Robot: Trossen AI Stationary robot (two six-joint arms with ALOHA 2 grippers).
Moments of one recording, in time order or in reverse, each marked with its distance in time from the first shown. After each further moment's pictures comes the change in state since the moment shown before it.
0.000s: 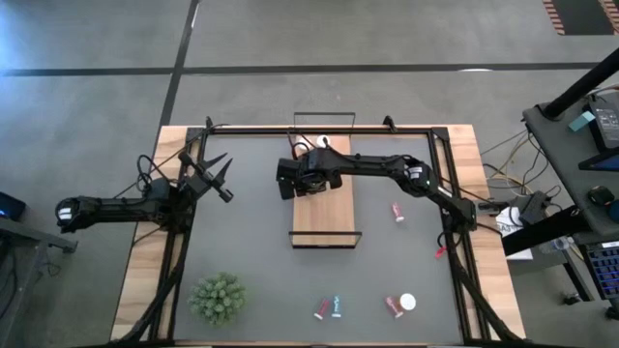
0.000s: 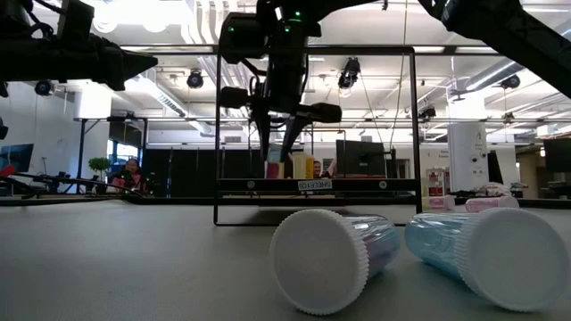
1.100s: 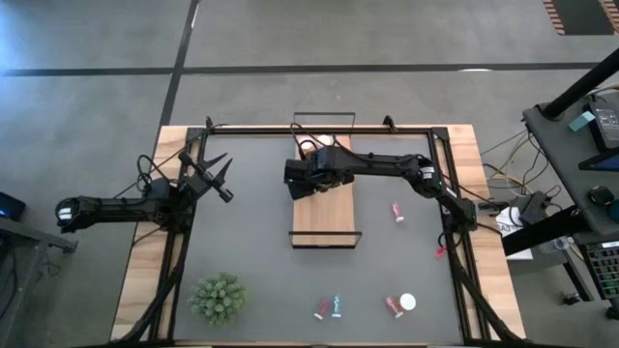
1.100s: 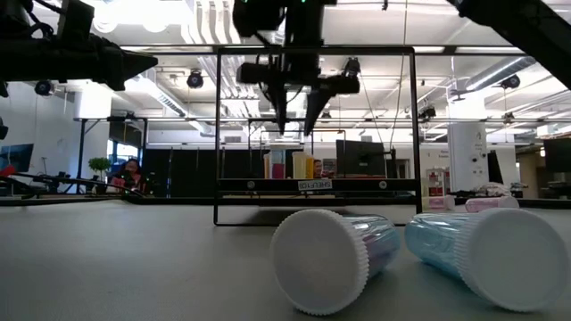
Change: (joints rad) left arm 0.000 0.000 0.000 0.000 0.000 0.000; right arm 0.038 -0.107 -0.017 -0.138 0.103 -0.024
